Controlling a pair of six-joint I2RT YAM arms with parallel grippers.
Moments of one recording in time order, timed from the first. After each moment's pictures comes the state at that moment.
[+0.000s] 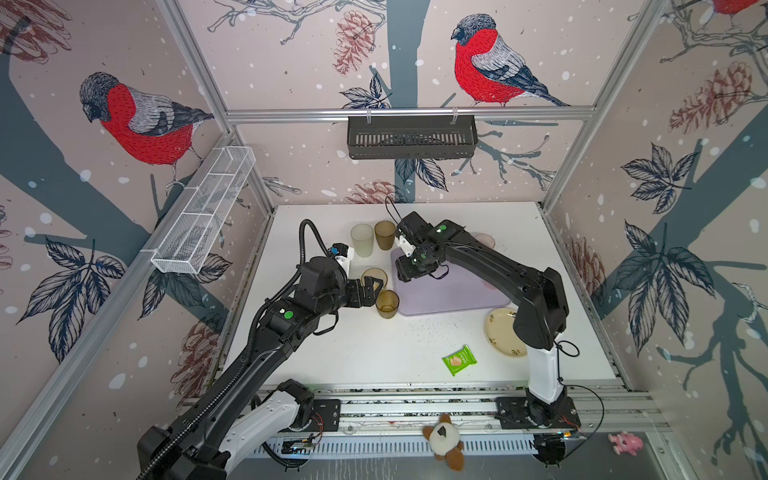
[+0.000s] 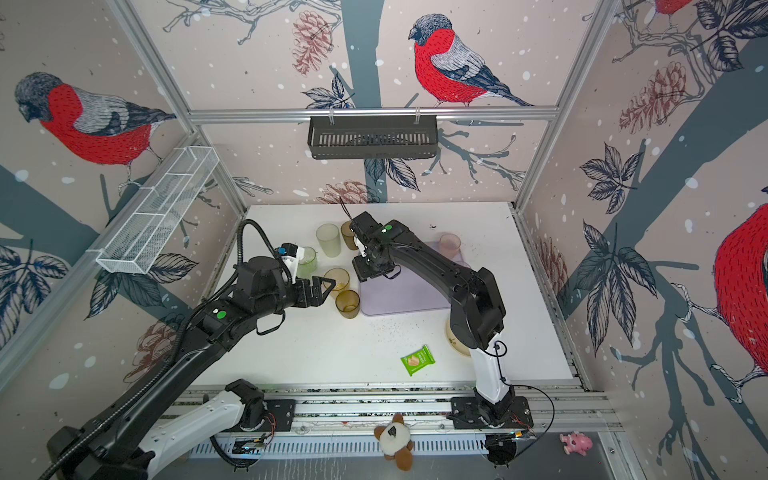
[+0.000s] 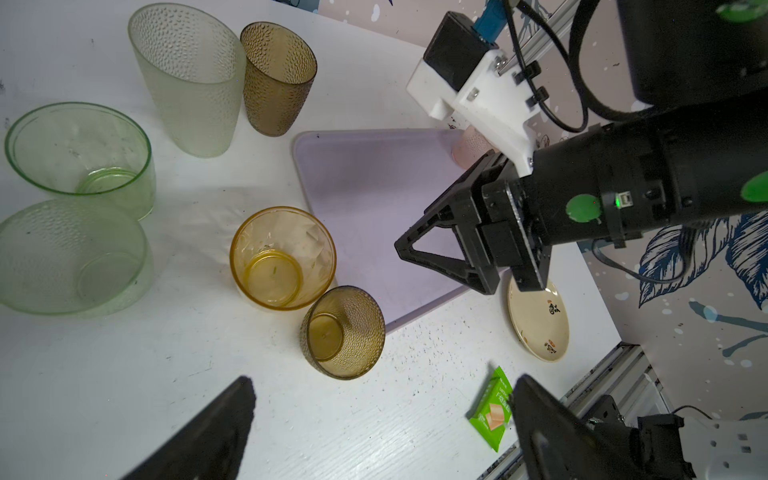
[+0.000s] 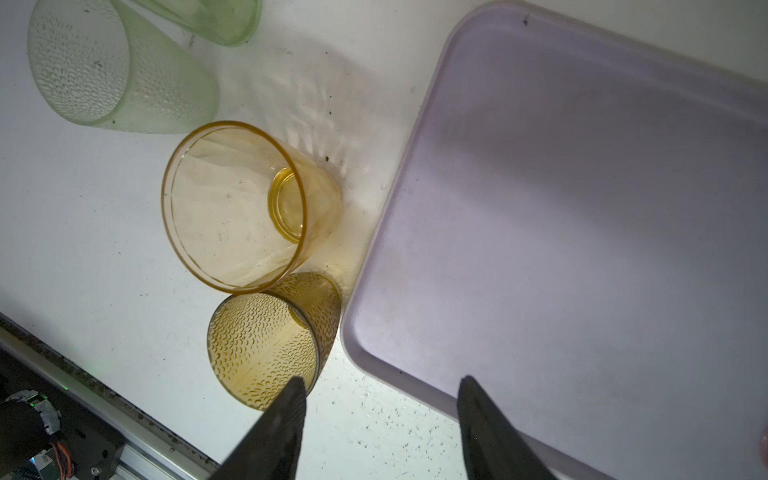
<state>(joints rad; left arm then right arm) -0.49 0.91 0.85 -0.53 0.21 -0.47 0.79 2.01 1.86 -1.05 -0.11 0.29</state>
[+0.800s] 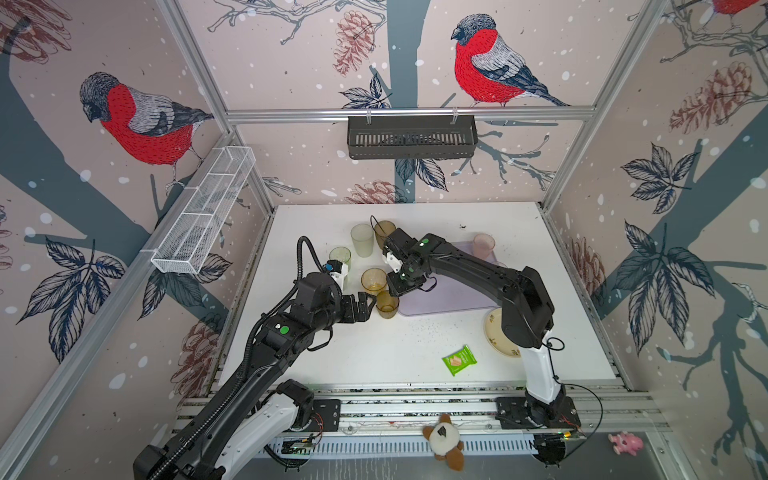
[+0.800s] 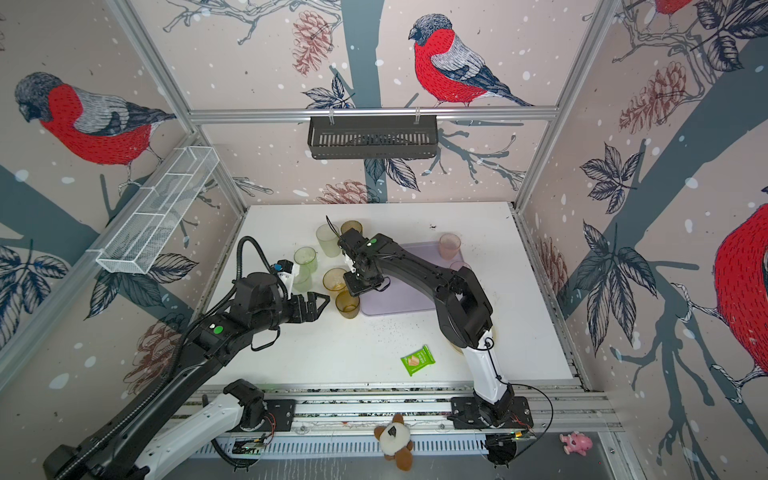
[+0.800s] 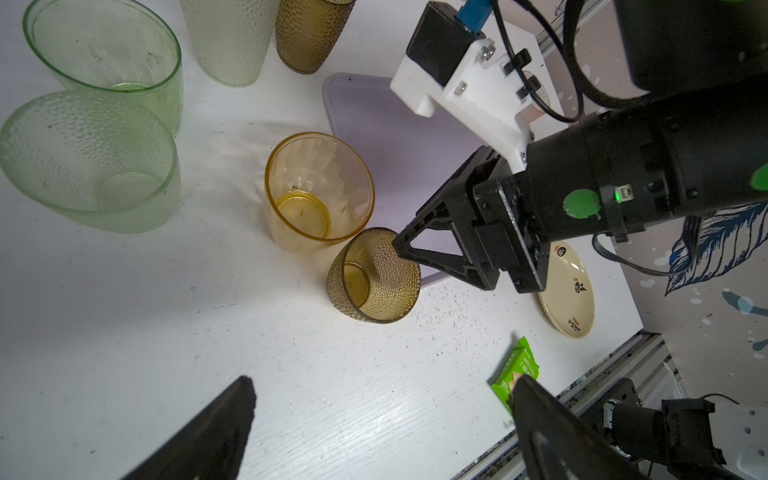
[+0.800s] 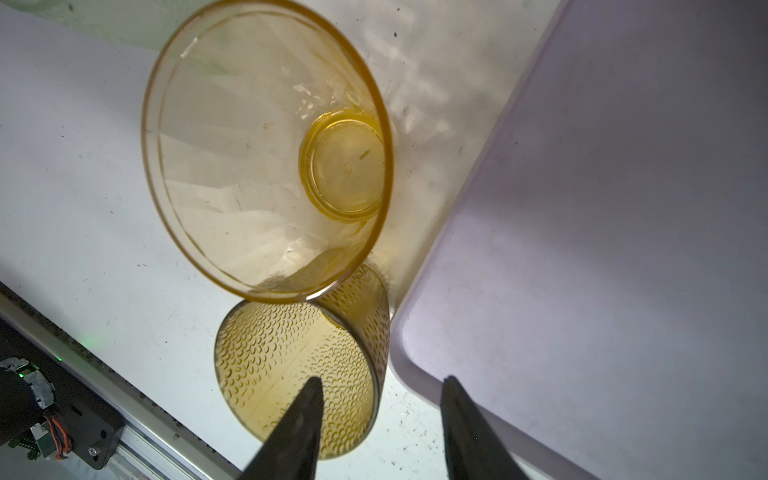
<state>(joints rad) -0.47 0.81 0.72 -0.58 0.21 -0.50 0.85 2.08 1.81 -0.99 -0.17 0.29</state>
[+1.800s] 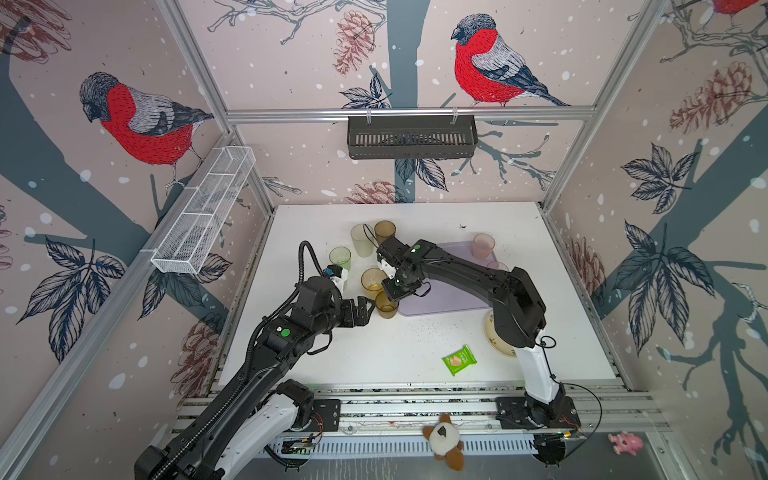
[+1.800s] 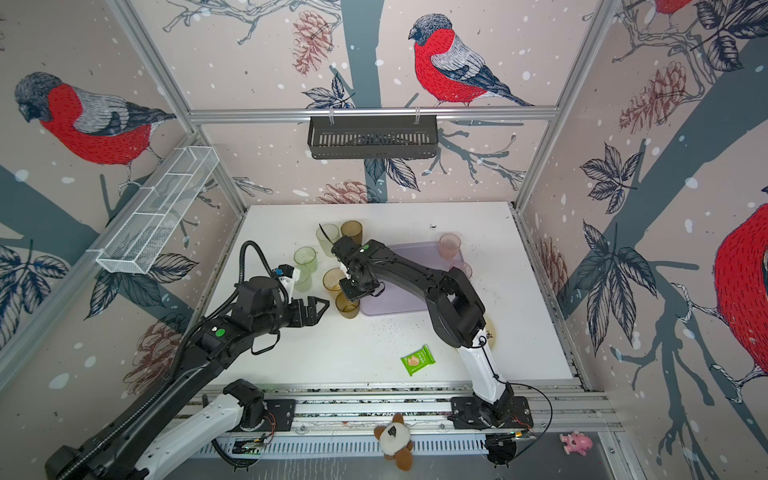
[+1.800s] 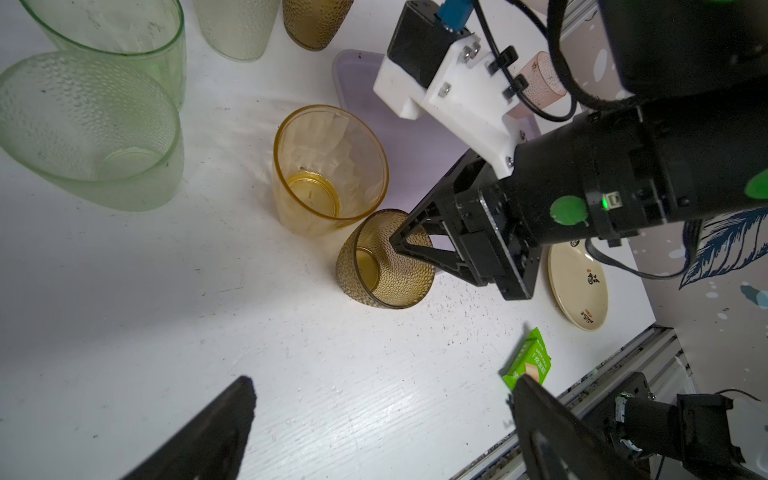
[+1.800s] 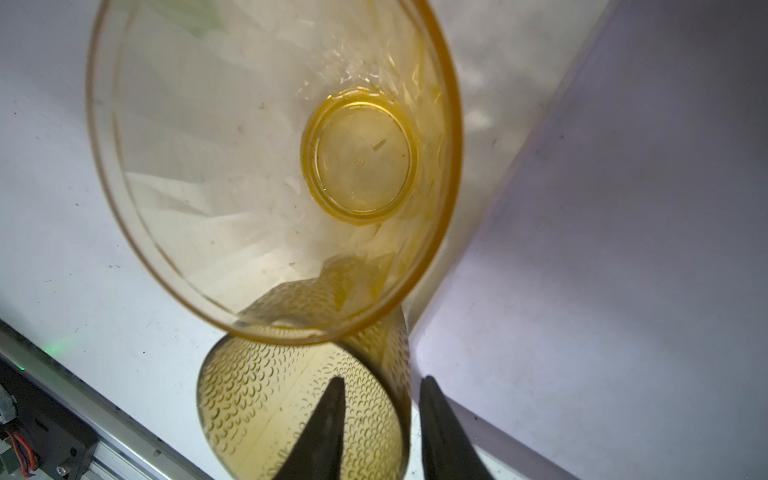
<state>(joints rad) -0.47 0.80 0.68 -0.58 0.21 -0.50 0.89 2.13 1.81 -0.98 -0.14 0.29</state>
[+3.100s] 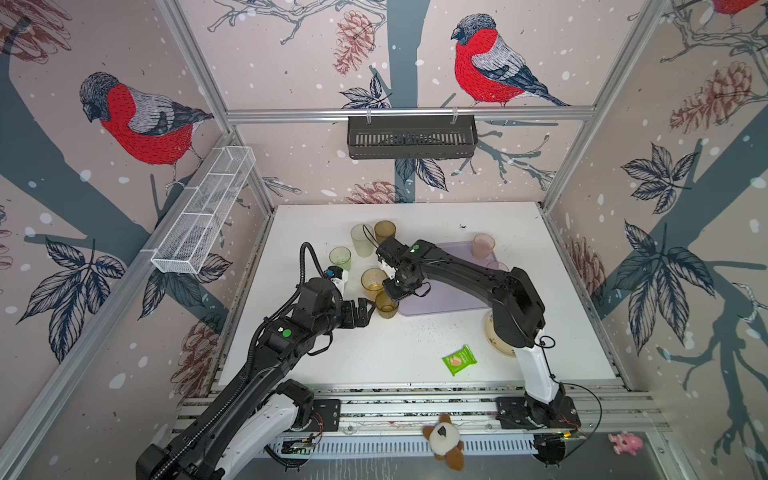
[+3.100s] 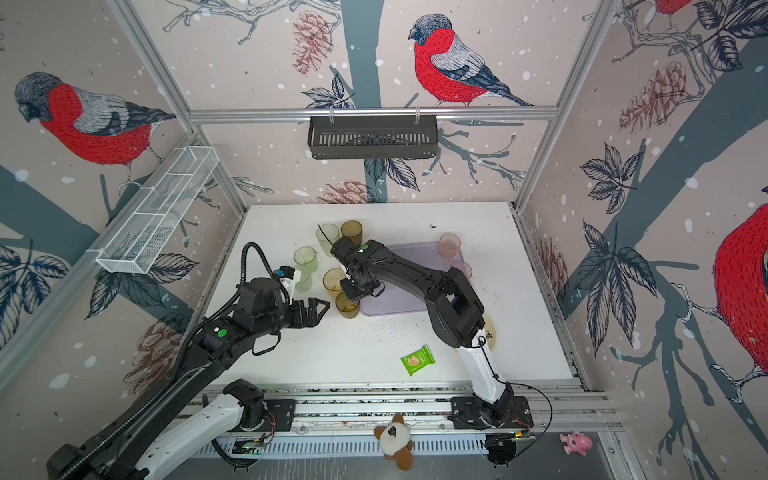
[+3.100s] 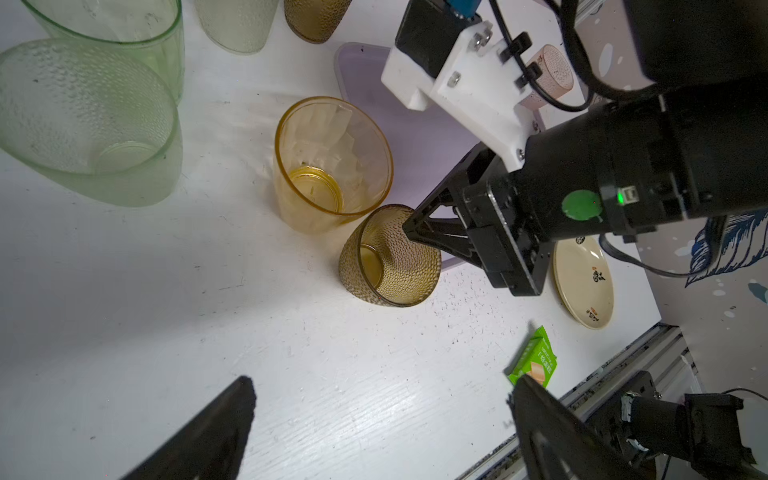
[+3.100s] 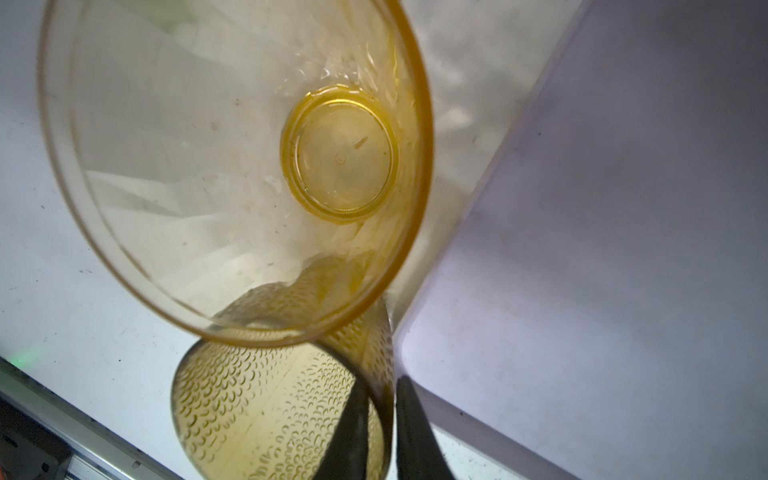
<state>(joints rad) -0.47 0.80 0.66 -0.56 0.21 -0.50 0.89 2.13 1.82 -0.99 -0.10 0.29</state>
